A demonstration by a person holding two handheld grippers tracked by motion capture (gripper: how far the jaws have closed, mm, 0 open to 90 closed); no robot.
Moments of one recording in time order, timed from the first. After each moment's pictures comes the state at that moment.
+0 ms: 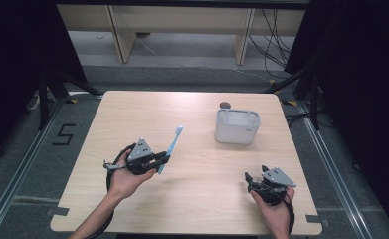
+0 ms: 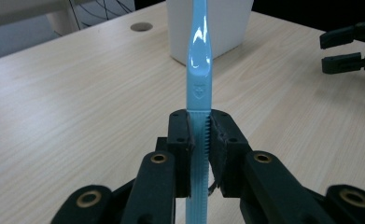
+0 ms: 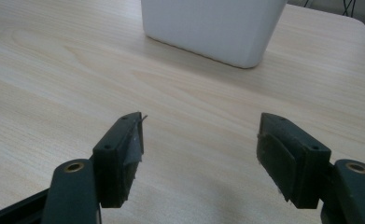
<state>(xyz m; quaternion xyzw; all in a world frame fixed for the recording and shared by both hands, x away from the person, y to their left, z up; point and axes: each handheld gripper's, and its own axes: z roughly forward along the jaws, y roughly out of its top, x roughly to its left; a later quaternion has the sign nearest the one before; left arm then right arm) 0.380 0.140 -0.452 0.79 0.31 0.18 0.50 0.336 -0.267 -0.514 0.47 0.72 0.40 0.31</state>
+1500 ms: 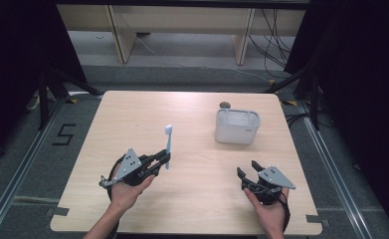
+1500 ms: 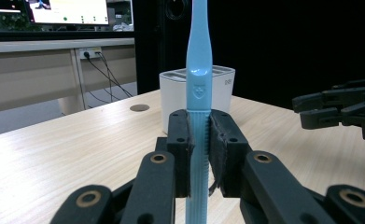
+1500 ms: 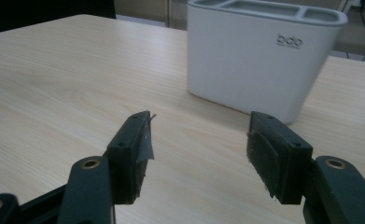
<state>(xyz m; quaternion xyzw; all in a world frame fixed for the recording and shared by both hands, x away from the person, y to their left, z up) 0.359 0.146 -0.470 0.68 0.27 0.23 0.65 0.329 -0.244 -0.490 0.43 0.70 0.48 0.31</state>
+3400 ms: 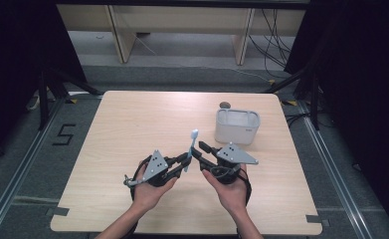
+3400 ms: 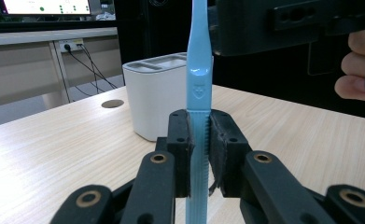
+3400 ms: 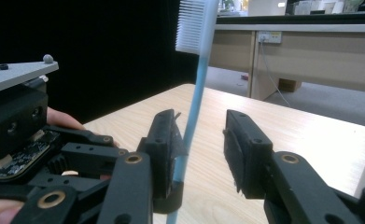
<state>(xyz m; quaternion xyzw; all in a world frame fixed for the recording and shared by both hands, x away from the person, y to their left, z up) 0.363 0.086 -0.478 0.70 0.25 0.22 0.63 0.357 -0.130 -0.425 0.32 0.70 0.61 0.21</state>
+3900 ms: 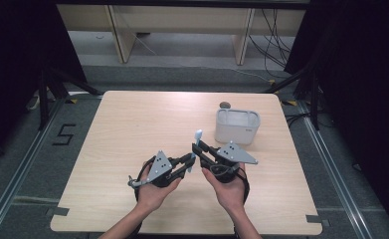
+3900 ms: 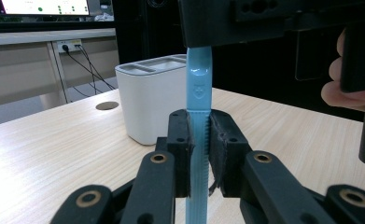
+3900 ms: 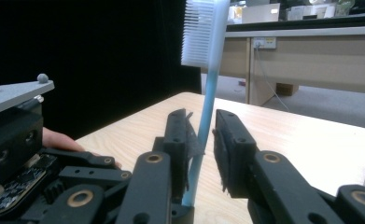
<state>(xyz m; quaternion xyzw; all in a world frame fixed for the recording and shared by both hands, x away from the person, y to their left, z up) 0.361 0.076 -0.478 0.70 0.25 0.22 0.63 0.359 -0.128 -0.426 0.34 0.68 0.62 0.21</state>
